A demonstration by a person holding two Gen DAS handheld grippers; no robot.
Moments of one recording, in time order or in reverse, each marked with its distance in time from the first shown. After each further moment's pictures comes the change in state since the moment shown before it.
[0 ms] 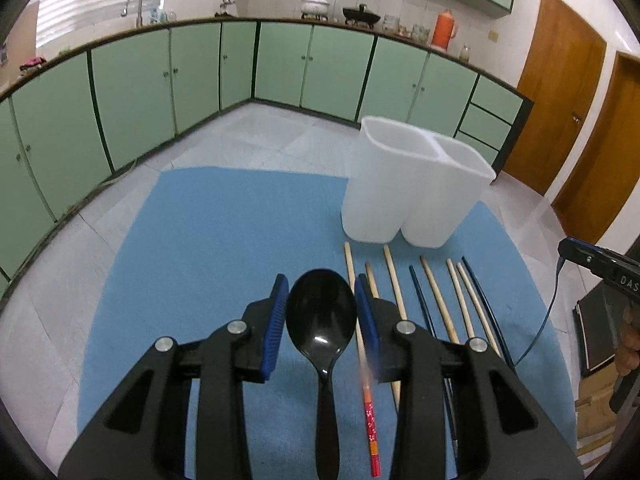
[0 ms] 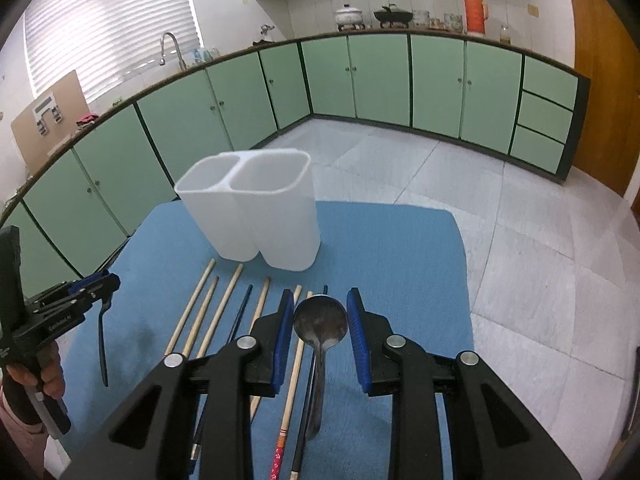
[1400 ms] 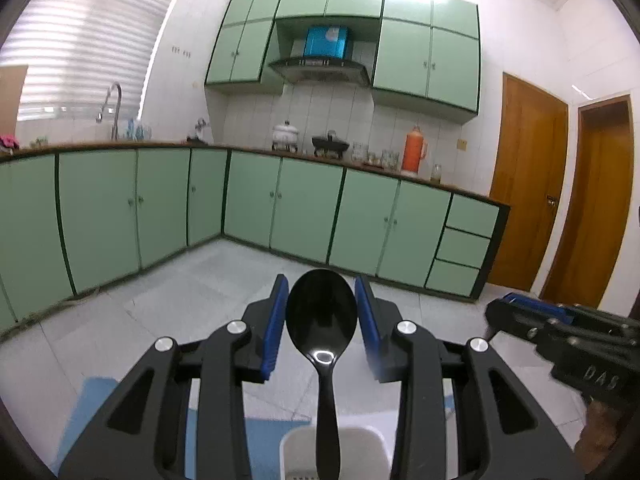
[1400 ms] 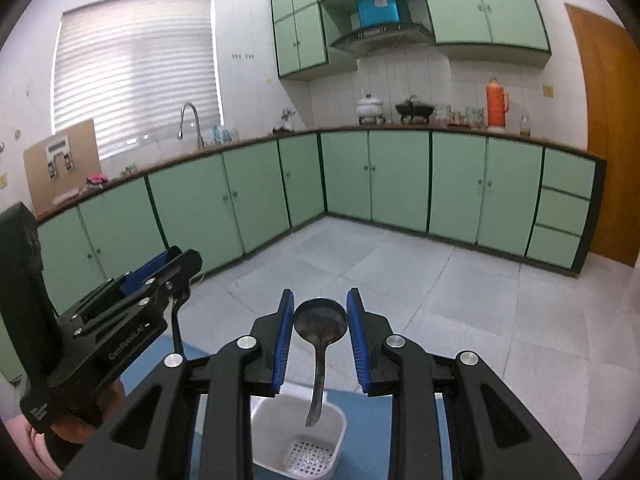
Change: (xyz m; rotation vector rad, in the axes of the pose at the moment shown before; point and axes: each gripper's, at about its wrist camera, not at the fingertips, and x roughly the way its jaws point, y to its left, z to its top) left arm 0.080 -0.083 0.161 0.026 -0.473 -0.099; right arm 0.061 0.035 0.143 -0.073 -0.323 0.030
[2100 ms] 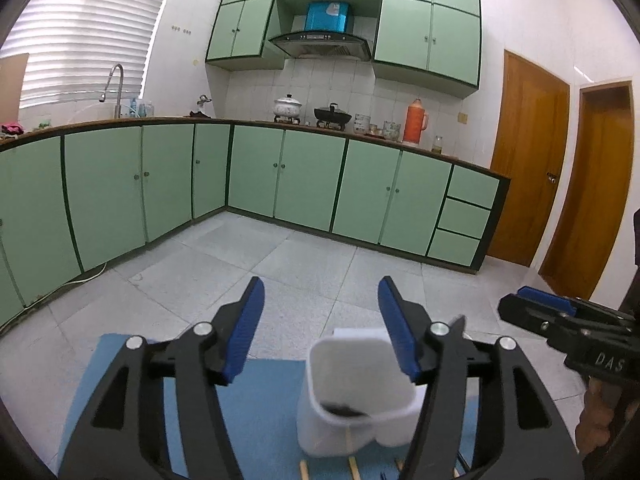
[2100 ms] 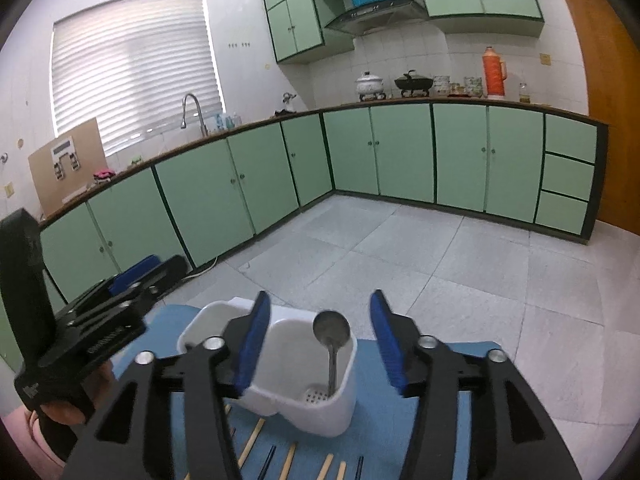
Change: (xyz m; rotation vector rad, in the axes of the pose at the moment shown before) left arm -0.054 0.026 -0.034 0.013 0.078 0.009; right arm -0.029 -0.010 -0.042 0.064 0.038 0.035
